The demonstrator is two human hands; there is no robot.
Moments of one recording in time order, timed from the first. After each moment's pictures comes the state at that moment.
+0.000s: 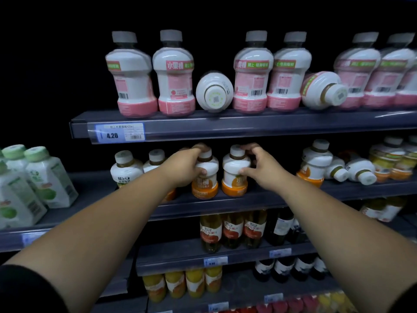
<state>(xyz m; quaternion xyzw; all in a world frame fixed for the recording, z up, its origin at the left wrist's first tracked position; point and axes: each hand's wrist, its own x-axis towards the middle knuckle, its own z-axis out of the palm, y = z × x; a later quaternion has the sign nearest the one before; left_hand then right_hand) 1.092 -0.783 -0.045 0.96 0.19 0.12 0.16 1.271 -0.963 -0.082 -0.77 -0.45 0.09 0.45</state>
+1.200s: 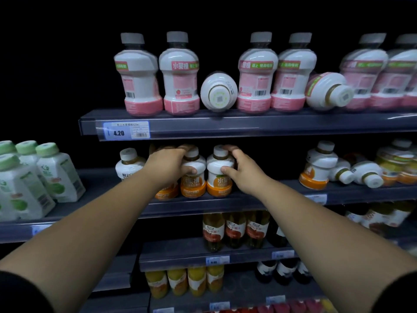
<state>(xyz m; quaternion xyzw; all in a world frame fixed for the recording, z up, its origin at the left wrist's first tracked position) 1.058 -0.766 -0.045 0.96 0.26 0.13 0.02 1.234 -0.927 -0.090 -0.77 -0.47 0.09 0.43</state>
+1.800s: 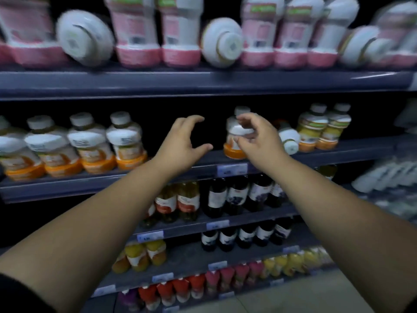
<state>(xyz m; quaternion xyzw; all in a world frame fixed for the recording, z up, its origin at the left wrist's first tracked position) 1.230 -0.965 -0.095 0.91 0.14 0.29 0.25 1.368 -1.139 -0.090 -0.77 -0.43 -0.08 0.47</state>
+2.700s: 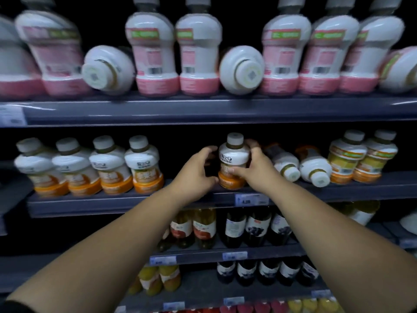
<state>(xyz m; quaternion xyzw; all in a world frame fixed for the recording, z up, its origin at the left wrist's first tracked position) 1.238 -0.947 -0.109 0.87 0.17 0.22 0.40 1.394 -1.071 -0.111 -0.78 -0.42 0.09 0.45</state>
